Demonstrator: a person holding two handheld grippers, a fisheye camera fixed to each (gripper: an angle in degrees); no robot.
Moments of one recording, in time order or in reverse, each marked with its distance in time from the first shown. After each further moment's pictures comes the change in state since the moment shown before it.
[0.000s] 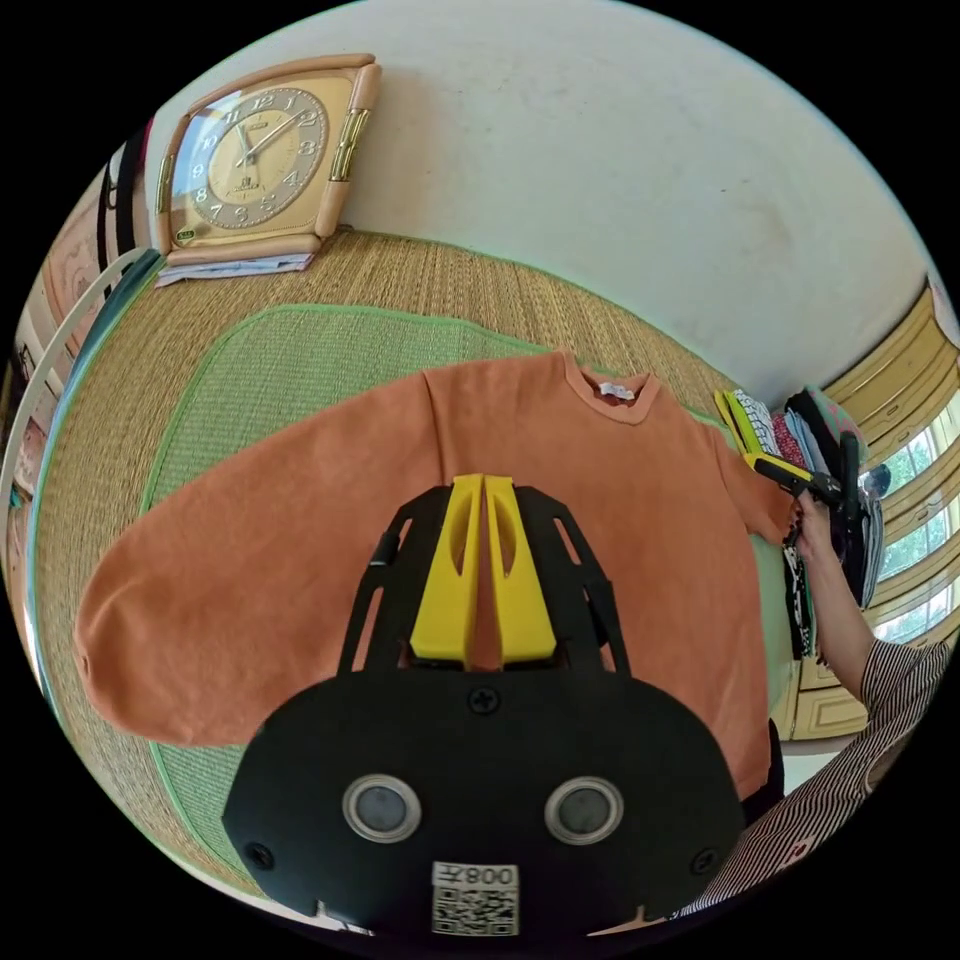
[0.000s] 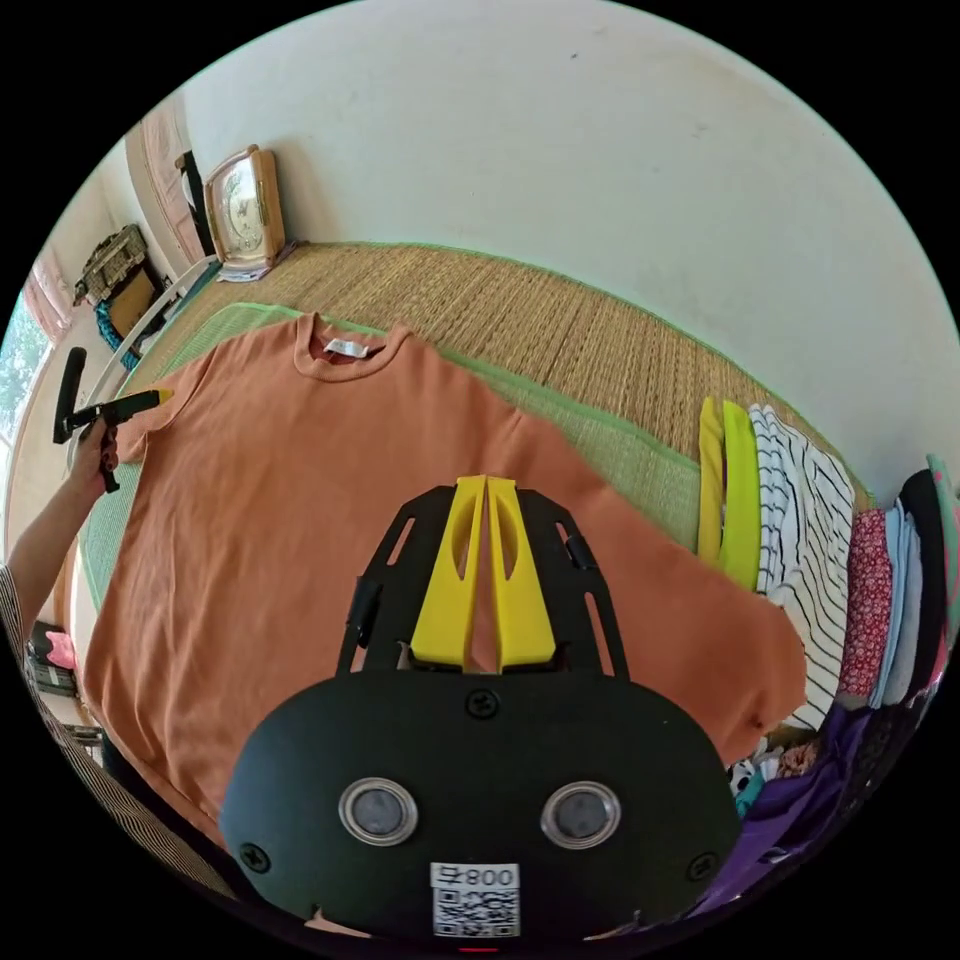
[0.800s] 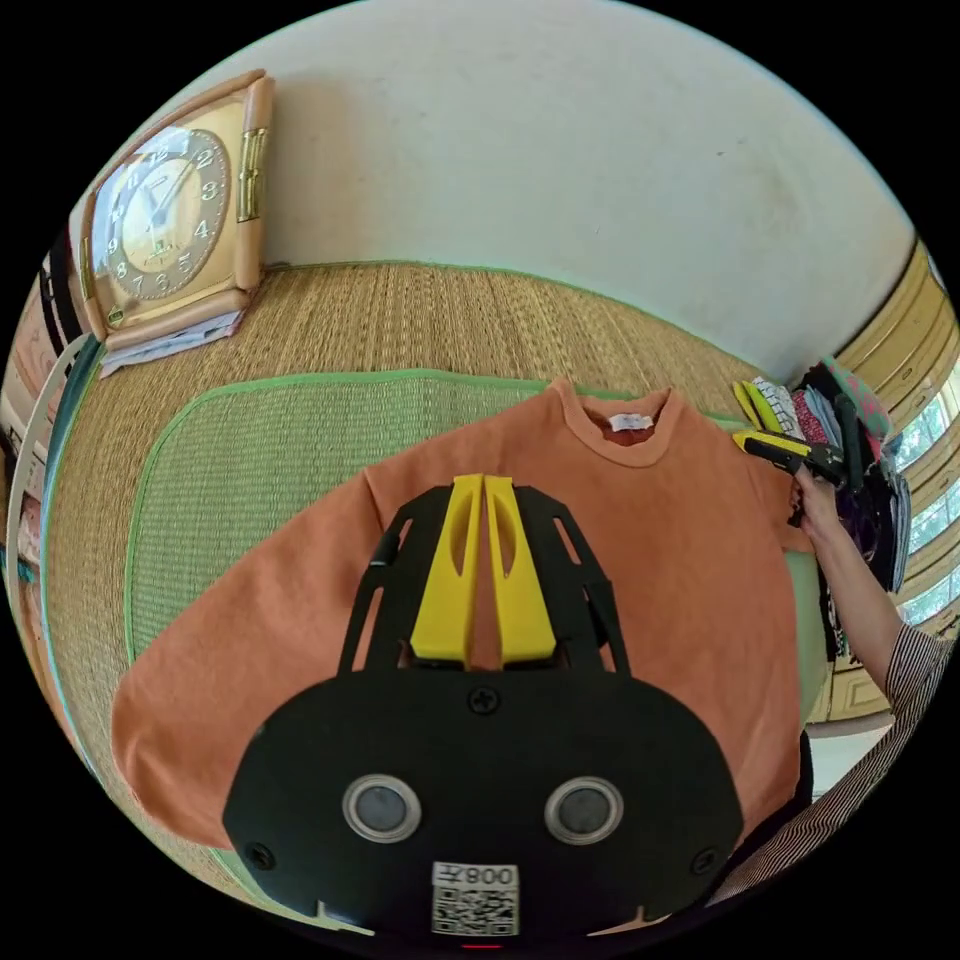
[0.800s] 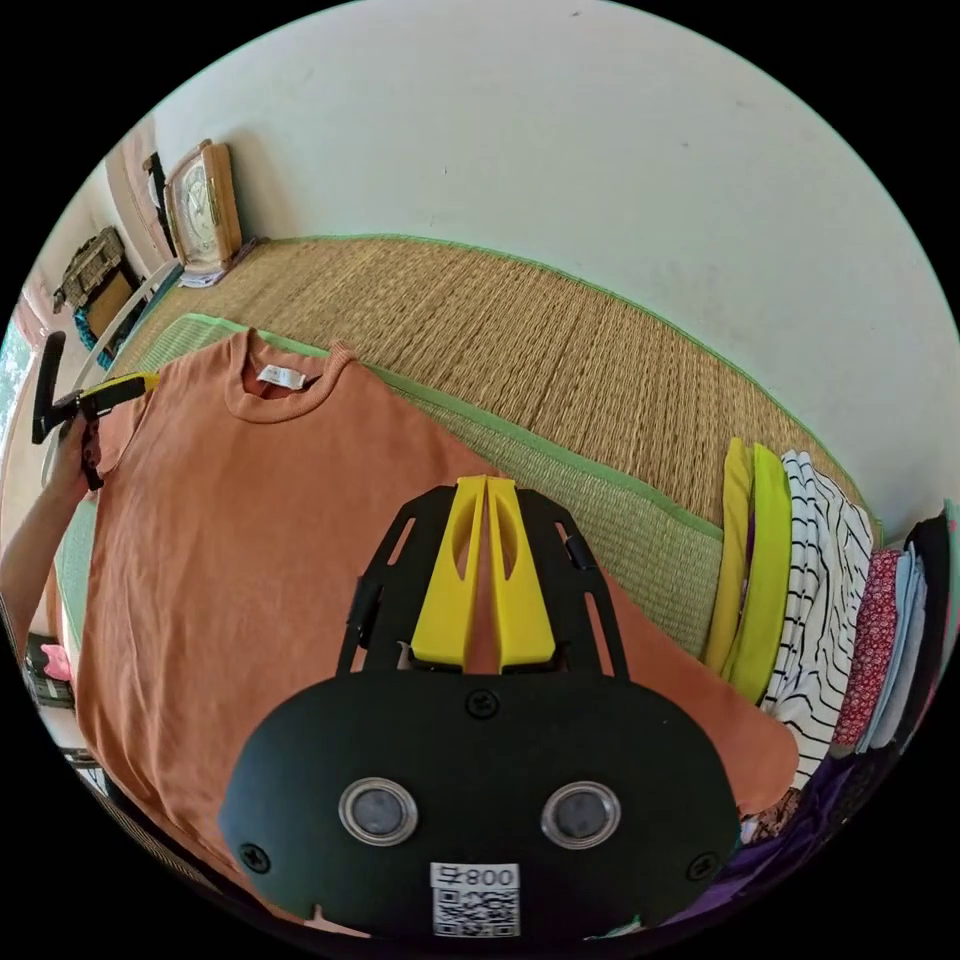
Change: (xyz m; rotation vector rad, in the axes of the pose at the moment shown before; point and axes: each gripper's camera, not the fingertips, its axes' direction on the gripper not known) left arm 0.066 -0.123 0.044 -0.032 -0.076 0.122; right arm 0.034 -0.064 0.073 -0.054 0.075 0.015
